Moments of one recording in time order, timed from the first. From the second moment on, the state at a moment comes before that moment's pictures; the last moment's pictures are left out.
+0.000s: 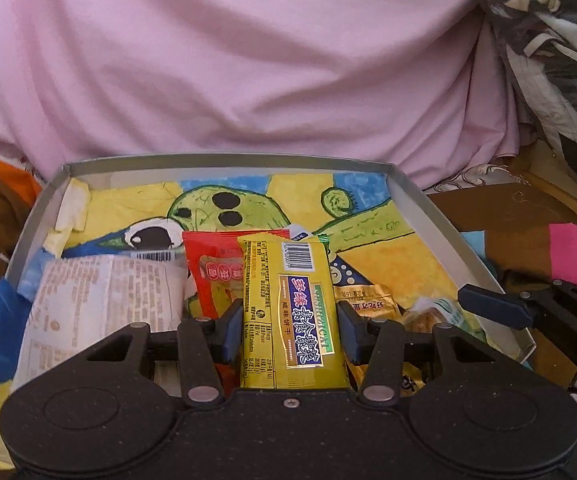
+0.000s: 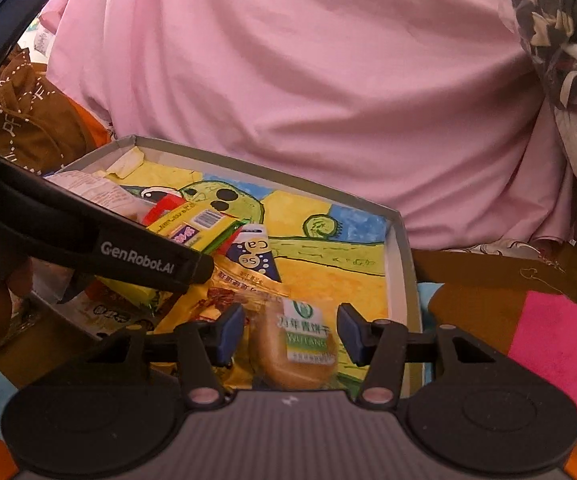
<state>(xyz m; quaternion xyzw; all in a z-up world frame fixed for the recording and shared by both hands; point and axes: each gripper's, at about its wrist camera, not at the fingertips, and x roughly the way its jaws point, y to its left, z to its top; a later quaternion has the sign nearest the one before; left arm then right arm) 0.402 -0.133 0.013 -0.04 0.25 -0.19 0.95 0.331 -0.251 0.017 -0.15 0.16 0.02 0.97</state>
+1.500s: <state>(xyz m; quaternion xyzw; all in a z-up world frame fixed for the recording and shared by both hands) 0.213 -0.044 0.067 -0.04 0.18 -0.10 0.98 0.140 -0.257 0.079 -0.10 0.05 -0.01 0.99</state>
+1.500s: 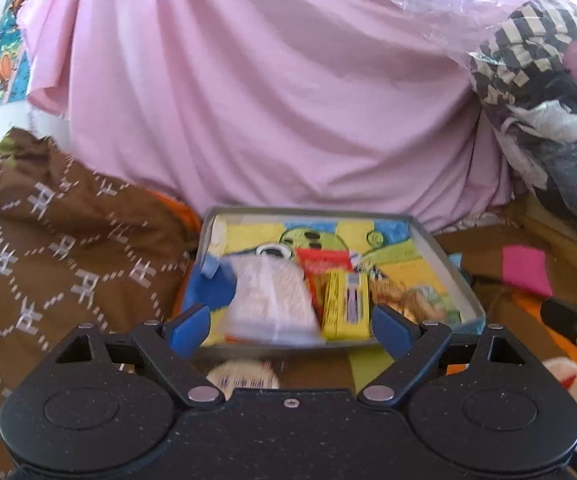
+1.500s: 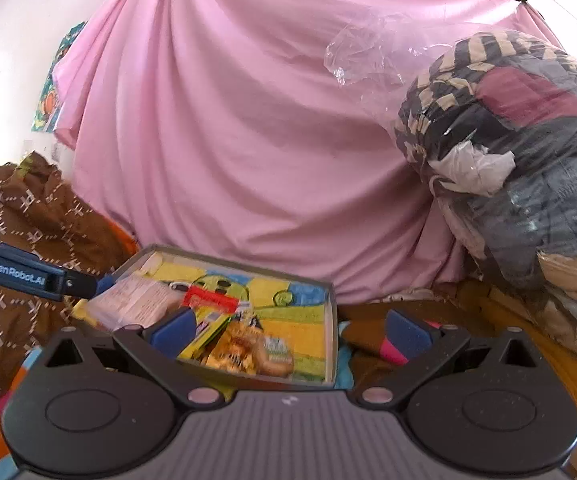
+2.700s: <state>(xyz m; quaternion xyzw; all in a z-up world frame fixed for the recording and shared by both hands) 0.065 -0.008 -0.019 -0.03 0.33 -0.03 0.94 0.037 -0.225 -0.002 -0.02 0.22 0.03 0.97</state>
